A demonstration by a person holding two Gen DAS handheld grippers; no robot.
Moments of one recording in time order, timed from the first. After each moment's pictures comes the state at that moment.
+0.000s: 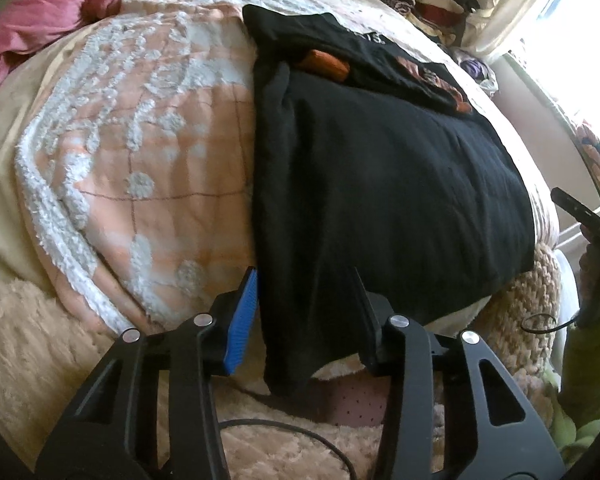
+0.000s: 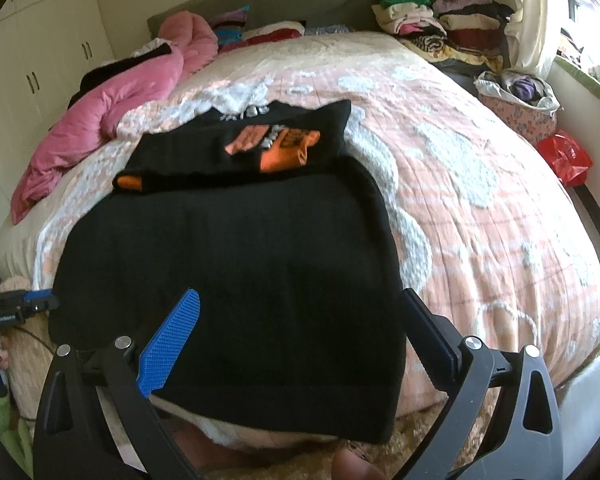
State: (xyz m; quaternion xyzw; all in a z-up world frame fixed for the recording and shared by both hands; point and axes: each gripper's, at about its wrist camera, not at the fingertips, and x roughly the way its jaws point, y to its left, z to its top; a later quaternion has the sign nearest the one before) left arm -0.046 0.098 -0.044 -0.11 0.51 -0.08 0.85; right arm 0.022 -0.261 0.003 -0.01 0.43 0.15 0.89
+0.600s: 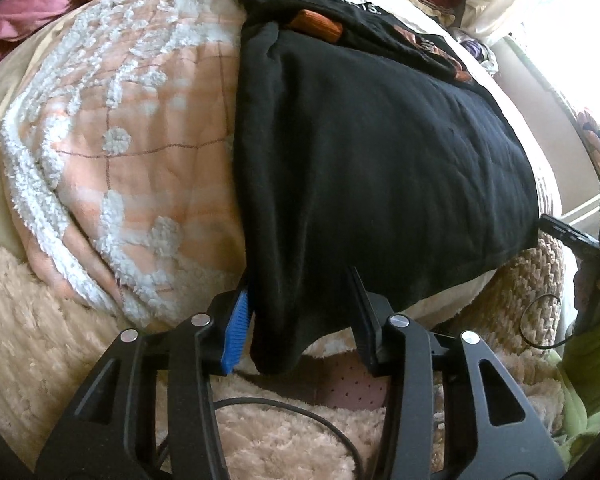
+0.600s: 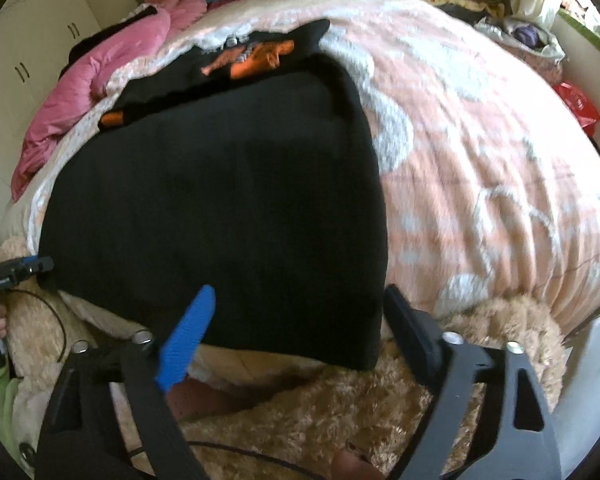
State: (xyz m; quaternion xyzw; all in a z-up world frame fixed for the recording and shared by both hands) left arm -0.052 0.088 -0.063 -0.11 0.54 -0.09 0.83; right arm 0.001 -0.294 -0.054 0.01 0.52 0.16 0.84
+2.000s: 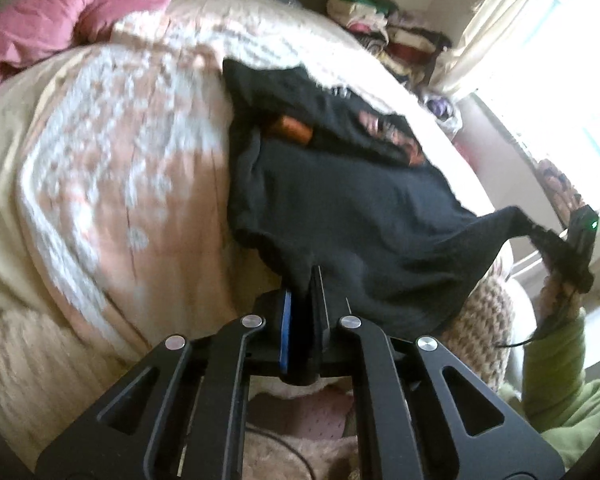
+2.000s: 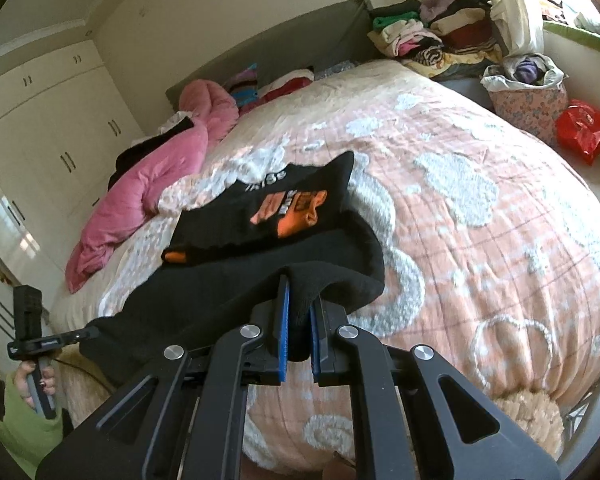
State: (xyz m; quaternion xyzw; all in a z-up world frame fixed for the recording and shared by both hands) left arm -0.049 0.120 0.009 -0.18 0.44 -0.13 0.87; right arm 0.028 -0.328 0.041 0.14 0.35 0.21 0.90
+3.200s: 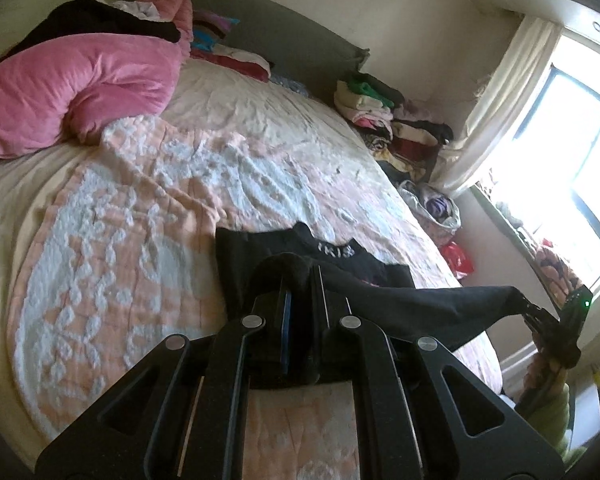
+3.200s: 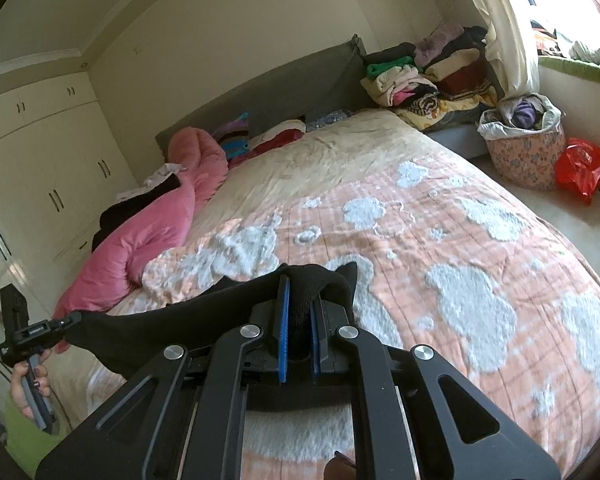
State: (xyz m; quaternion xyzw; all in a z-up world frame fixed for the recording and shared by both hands) left arm 0.087 0.158 0.088 -0.23 0.31 -0.09 0.92; right arm 0.143 -0.306 0.103 0.14 0.28 0.18 0.93
